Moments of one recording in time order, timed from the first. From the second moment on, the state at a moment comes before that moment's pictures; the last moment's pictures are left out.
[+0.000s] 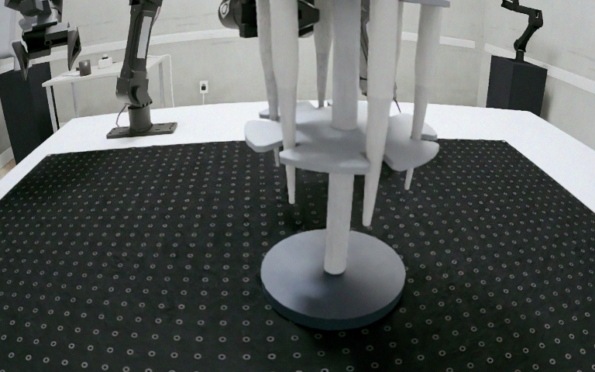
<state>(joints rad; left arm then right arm) -0.88 2.15 1.81 0.33 -1.29 -0.04 -0.65 1.31 1.32 -1.11 -0.63 -0.85</state>
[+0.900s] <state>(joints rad) -0.88 2.17 1.80 0.35 -1.30 -0.04 -0.65 1.31 1.32 -1.11 -0.63 -0.85</state>
